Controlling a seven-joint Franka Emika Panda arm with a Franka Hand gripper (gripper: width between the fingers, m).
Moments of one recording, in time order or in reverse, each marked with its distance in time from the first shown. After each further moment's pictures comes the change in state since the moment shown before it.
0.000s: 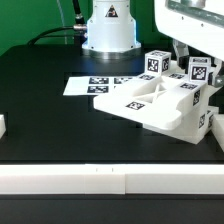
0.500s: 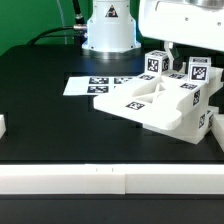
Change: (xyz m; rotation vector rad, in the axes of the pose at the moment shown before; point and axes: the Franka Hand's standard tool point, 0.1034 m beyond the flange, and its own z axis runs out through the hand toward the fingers) arm -0.004 -0.003 0.000 -0.016 0.026 -0.455
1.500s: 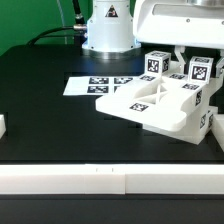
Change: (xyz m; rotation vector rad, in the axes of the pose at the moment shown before) arm 0.001 0.002 0.000 0.002 0.000 -0.176
